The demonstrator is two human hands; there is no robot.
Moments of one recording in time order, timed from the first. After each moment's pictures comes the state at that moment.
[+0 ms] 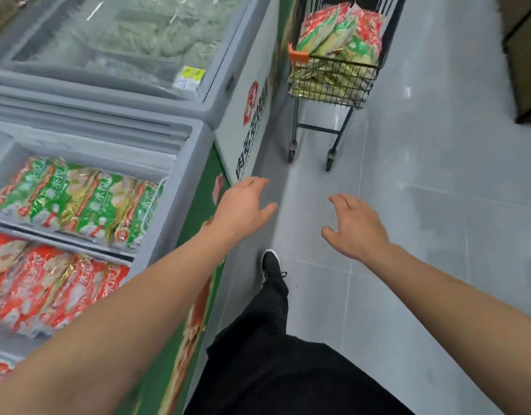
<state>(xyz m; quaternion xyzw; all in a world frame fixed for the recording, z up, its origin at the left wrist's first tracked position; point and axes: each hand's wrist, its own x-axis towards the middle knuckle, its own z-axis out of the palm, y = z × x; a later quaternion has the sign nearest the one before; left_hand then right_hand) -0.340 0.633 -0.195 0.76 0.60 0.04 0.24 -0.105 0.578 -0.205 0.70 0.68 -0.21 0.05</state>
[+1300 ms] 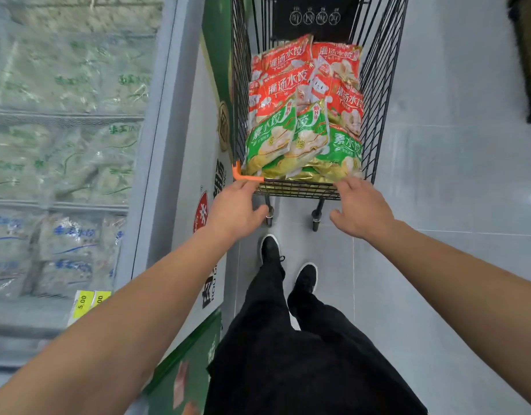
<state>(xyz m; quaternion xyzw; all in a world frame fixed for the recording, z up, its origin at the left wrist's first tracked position) -0.141 1.234 -0.232 0.79 0.55 -0.05 0.27 0.105 1.168 -0.234 0.73 0.63 -0.23 0.12</state>
